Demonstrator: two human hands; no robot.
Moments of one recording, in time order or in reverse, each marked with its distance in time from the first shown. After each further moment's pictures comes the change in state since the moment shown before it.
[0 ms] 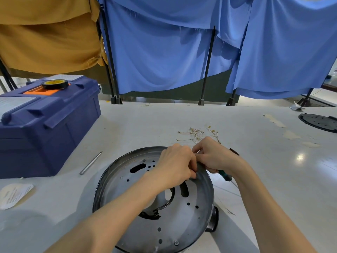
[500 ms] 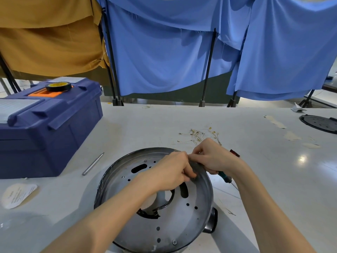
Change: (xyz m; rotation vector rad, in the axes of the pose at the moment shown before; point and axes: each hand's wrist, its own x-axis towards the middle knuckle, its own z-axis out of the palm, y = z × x) left_hand -0.007 -0.018 0.003 -0.185 -0.205 -0.039; right_hand -0.003 -0.002 0.003 -0.023 0.027 -0.018
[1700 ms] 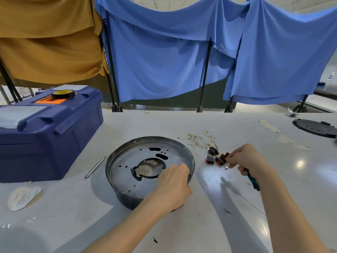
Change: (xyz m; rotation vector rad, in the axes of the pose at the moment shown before) left_hand -0.019 0.018 0.032 0.302 0.201 -0.136; right_hand -0.022 0.060 -0.051 0.209 0.435 0.500
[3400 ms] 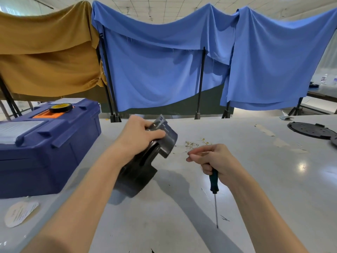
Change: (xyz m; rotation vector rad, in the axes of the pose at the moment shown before) left_hand 0.025 -0.036 -0.124 -0.658 0.339 -0.083; right_hand -0.050 -0.046 0.040 0.572 -0.318 -0.220
